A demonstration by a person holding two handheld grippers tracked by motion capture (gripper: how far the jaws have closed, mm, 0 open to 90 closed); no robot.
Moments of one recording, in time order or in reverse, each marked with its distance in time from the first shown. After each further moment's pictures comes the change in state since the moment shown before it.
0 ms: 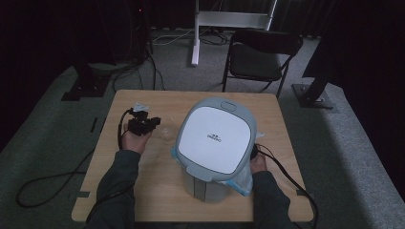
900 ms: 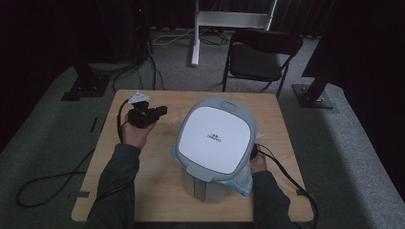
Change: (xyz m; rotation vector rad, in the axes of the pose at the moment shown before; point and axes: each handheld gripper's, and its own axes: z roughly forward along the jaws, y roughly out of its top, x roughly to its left) left arm -0.026 0.040 -0.039 -0.140 -0.155 0.058; right arm 0.000 0.000 0.000 0.001 0.000 0.001
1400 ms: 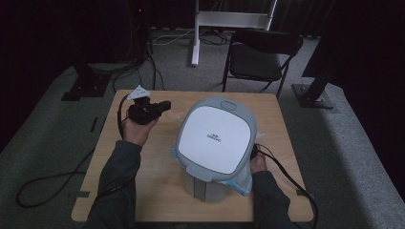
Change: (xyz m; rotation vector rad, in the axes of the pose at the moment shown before) left arm -0.016 0.020 -0.011 -0.051 -0.055 0.036; right arm 0.000 0.000 0.000 0.004 0.002 0.002
